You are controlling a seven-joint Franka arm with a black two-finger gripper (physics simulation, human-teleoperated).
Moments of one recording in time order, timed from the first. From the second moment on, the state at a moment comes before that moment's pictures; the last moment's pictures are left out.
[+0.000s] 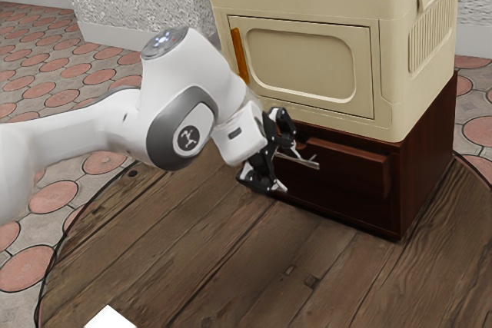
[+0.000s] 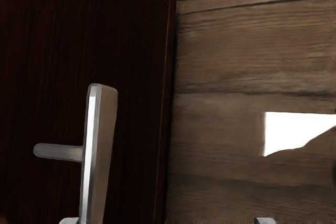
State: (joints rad) arm 0.13 0.02 -0.22 -1.87 -0.11 2.33 1.47
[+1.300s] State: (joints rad) arm 0.14 -0.33 -0.22 -2.22 -0.11 2.35 1.38
